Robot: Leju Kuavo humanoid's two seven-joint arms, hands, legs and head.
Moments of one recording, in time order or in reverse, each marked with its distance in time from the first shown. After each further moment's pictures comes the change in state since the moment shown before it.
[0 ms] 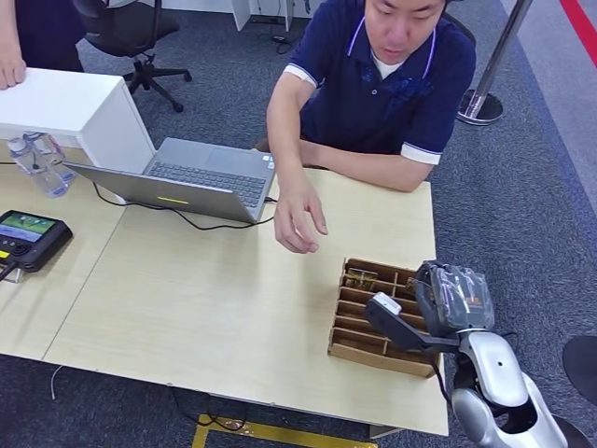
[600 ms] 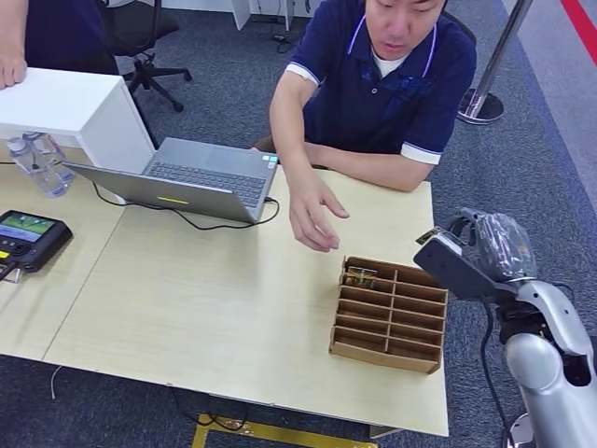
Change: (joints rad) left arm -0.001 0.001 0.000 0.000 -0.025 -0.007 -0.001; right arm -0.162 -0.016 -0.198 -0.016 -0.427 0.158 -0.177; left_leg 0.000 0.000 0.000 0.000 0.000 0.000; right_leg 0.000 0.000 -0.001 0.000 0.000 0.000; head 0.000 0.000
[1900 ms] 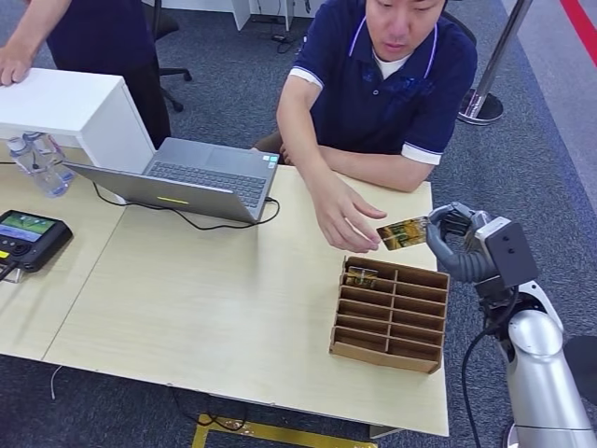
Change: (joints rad) left arm -0.003 0.012 -0.001 0.000 -0.015 -0.013 0.009; right arm -0.064 0.121 -0.102 0.320 -0.605 0.075 -0.329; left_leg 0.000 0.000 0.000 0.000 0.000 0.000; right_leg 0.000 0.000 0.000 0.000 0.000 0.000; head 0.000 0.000
